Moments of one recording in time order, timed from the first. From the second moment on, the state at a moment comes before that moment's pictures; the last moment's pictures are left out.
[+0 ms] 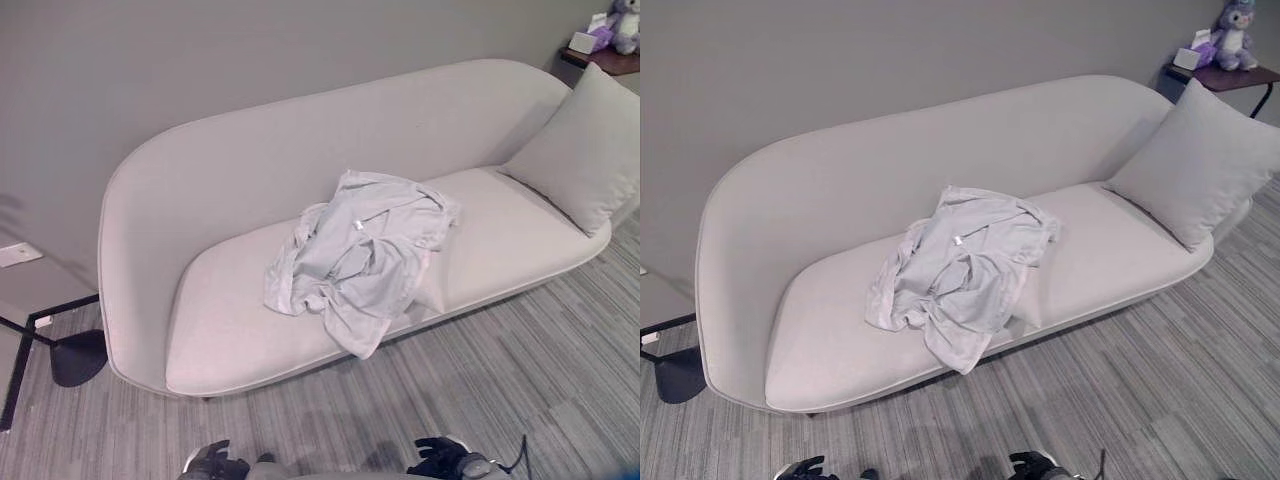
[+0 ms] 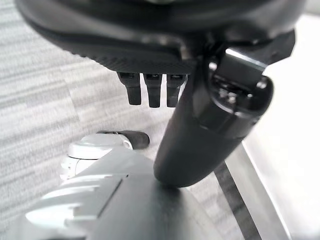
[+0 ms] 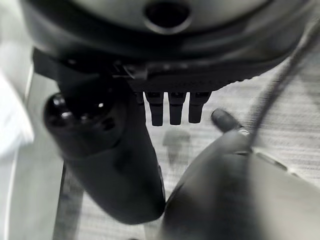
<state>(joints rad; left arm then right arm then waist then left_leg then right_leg) -0.03 0.20 -0.20 1.42 -0.25 -0.15 0.08 -0.12 -0.25 0.37 1.39 -0.02 -0.05 0.05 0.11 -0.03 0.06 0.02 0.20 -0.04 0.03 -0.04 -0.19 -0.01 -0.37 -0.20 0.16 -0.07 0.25</state>
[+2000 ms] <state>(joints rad) -0.07 0.21 -0.31 1.43 -0.29 -0.15 0.16 -0.32 -0.08 0.29 1.36 0.80 -0.09 -0.12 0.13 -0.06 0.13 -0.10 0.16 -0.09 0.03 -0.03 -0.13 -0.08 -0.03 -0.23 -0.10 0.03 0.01</state>
